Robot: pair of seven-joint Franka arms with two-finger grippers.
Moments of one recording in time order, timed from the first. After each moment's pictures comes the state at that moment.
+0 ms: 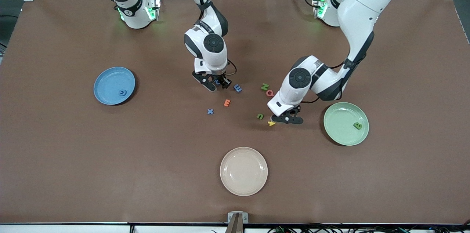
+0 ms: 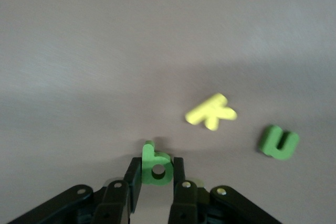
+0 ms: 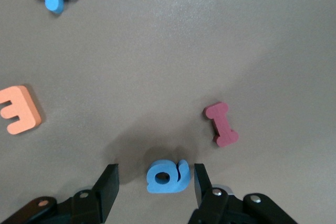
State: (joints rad) left arm -0.18 0.62 -0.37 -1.90 0.37 2.49 -0.66; right arm 0.96 0.55 -0.11 -2.00 0.09 2.49 1.48
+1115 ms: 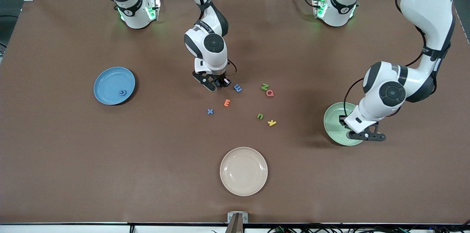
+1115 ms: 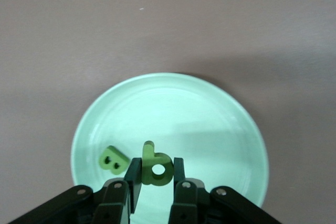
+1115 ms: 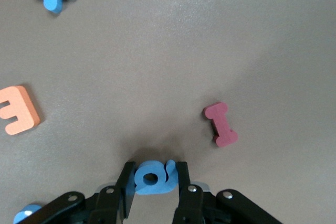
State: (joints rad) left arm 0.23 0.49 -0.36 -1.93 0.38 2.37 -0.23; right arm 0.96 0.55 -0.12 -1.99 0.09 2.48 1.48
